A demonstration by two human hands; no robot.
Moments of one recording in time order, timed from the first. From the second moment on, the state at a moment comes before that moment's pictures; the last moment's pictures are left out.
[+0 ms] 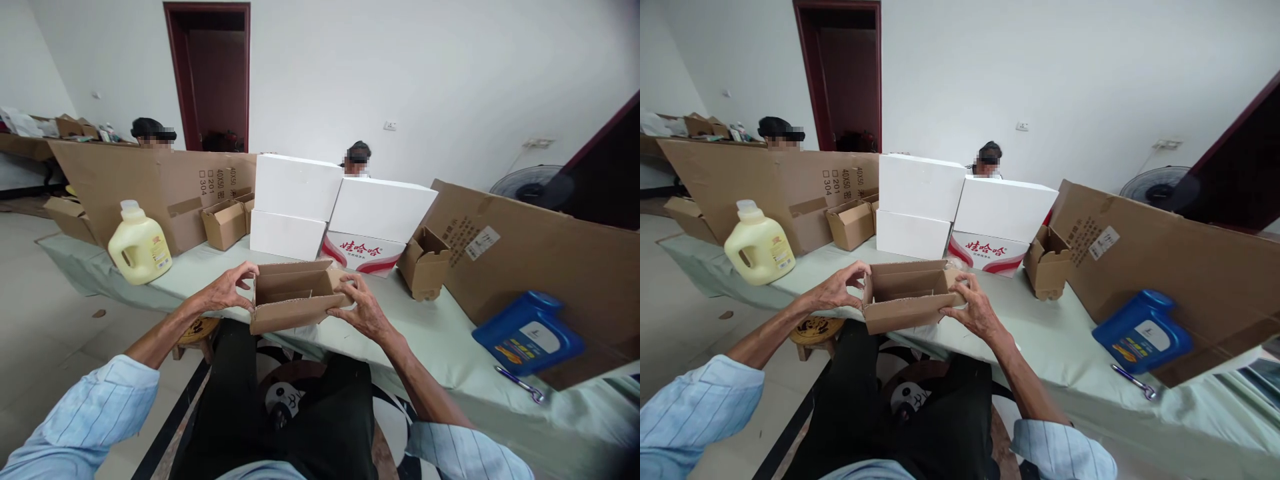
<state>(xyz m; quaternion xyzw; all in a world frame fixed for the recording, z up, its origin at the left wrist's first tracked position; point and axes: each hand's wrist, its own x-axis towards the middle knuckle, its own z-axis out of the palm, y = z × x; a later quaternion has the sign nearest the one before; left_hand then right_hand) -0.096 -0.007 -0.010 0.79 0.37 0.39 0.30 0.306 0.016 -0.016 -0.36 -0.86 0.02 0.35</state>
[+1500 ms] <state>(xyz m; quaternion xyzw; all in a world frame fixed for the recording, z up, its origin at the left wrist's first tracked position) -0.037 0.055 -0.062 0.68 0.53 0.49 0.13 0.388 -0.071 -0.072 -0.53 -0.65 -0.01 0.55</state>
